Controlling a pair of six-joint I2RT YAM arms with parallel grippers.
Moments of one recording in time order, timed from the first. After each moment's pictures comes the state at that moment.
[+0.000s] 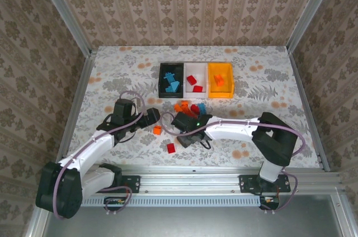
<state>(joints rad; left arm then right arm) -0.38 1.05 0.49 -0.22 0.31 -0.67 1.00 1.74 1.04 -0.53 0.19 0.30</state>
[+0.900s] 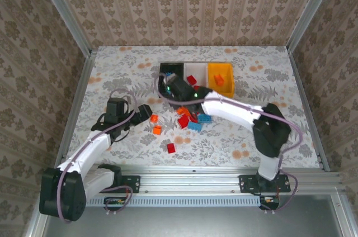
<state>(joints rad) -0.26 1.03 0.50 -0.27 0.26 -0.65 0.81 1.90 1.54 -0.48 0.28 0.18</state>
